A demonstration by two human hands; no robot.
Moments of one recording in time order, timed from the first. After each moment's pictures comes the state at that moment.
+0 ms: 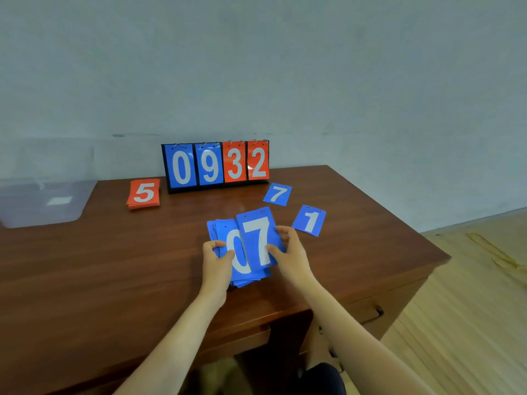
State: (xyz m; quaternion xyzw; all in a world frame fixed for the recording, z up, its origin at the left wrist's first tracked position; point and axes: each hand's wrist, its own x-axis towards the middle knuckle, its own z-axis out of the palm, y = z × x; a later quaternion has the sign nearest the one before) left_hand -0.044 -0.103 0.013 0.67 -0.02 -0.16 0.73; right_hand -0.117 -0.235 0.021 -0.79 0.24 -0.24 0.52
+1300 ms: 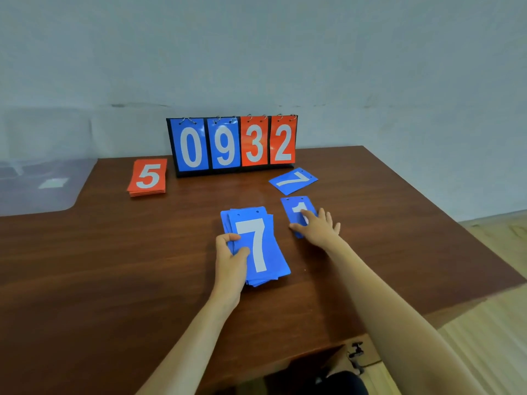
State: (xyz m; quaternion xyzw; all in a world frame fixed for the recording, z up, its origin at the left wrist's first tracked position) left_hand 0.006 -0.134 -0.004 0.68 0.01 -0.17 0.72; right_hand 0.006 -0.348 -0.008 -0.91 0.35 0.06 0.22
